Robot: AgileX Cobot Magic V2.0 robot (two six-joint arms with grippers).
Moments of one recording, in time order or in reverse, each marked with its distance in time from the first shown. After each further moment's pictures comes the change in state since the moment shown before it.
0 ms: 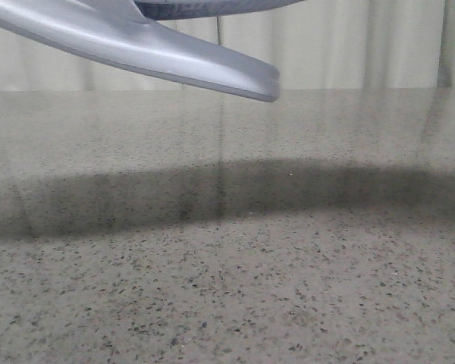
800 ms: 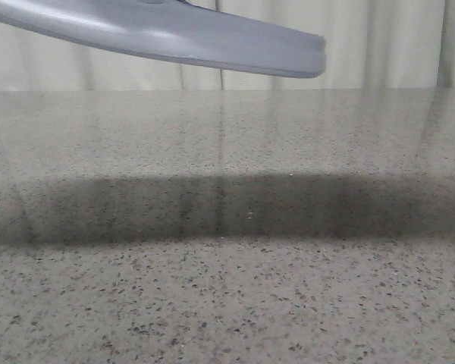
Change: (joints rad) left arm -0.002 0.000 0.000 0.033 0.015 0.000; right arm -0.064 -0.283 0.000 -0.192 -0.196 -0.009
